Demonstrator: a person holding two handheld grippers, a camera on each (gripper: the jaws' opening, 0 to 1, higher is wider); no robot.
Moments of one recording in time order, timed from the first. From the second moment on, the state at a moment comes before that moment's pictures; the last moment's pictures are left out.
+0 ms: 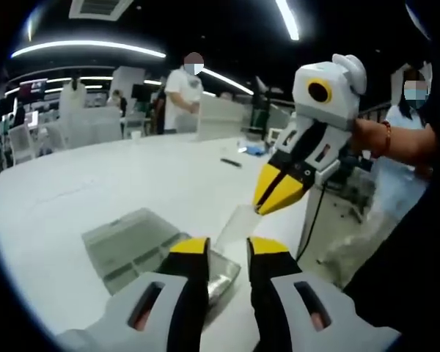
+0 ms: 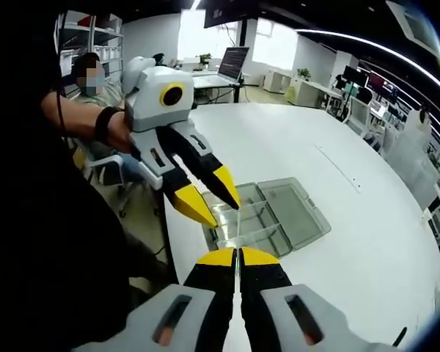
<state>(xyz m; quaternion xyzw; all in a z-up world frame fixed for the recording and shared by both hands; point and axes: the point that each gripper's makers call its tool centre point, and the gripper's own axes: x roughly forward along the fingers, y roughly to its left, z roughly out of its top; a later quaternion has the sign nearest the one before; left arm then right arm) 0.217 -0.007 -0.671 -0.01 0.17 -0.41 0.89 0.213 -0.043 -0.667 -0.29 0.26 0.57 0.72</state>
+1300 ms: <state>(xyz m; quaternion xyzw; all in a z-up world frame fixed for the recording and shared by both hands) 0.191 0.038 -0.673 -0.03 0.18 -0.34 0.92 0.222 -0.020 -0.667 -0.28 0.26 0.60 0.71</state>
